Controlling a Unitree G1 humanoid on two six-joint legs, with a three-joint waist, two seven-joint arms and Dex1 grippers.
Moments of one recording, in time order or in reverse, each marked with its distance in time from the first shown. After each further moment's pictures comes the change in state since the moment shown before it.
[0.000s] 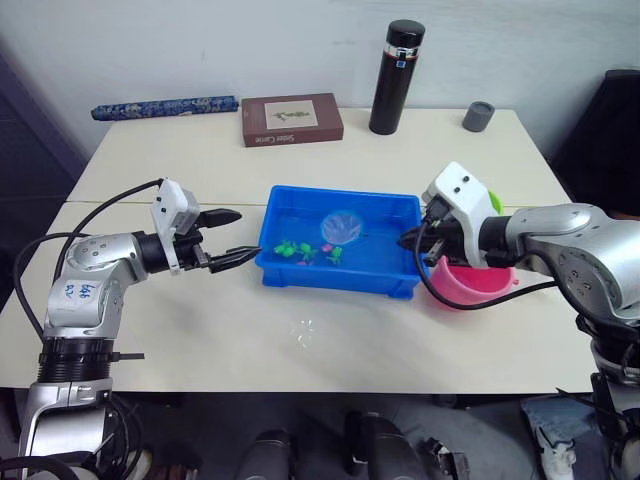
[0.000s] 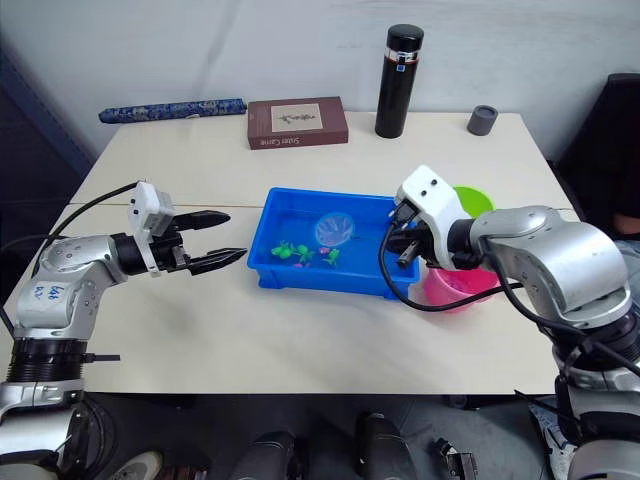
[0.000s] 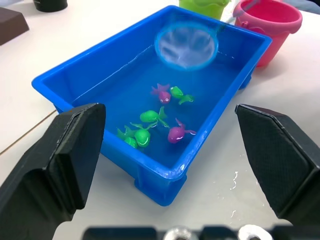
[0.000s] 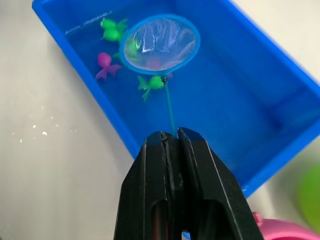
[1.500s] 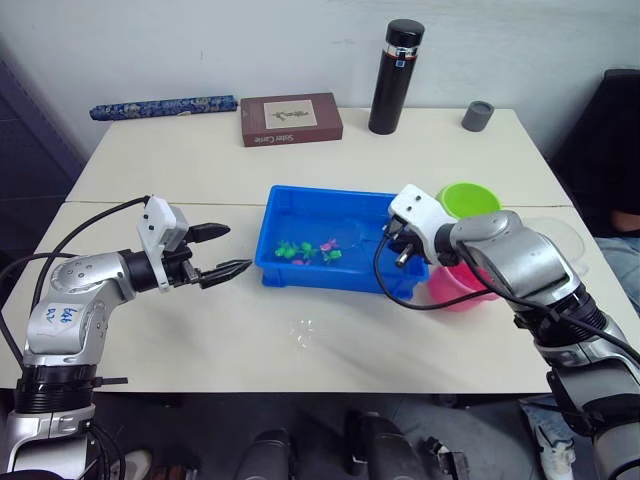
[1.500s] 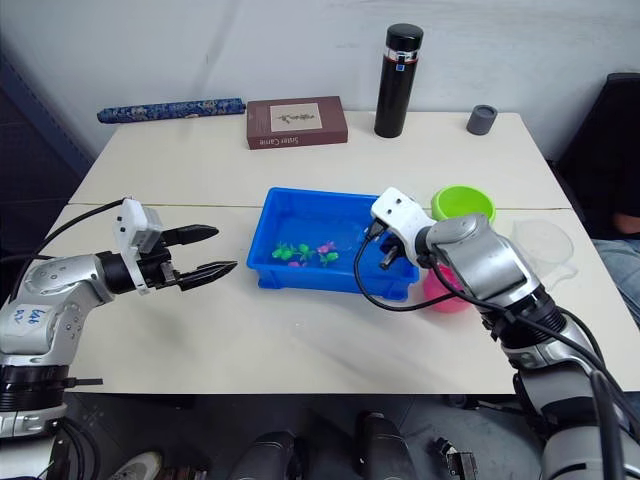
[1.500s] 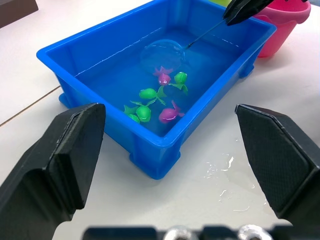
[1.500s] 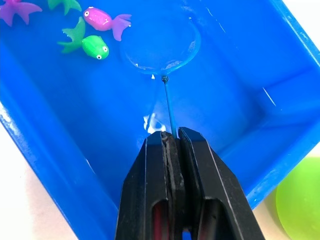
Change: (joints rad) left arm 0.133 0.044 0.045 -0.127 -0.060 0.041 0.065; right arm -0.050 0.140 0.246 0.281 -0.370 -0.243 0.007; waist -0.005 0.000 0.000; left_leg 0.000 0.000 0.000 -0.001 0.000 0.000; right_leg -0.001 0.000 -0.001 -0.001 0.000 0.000
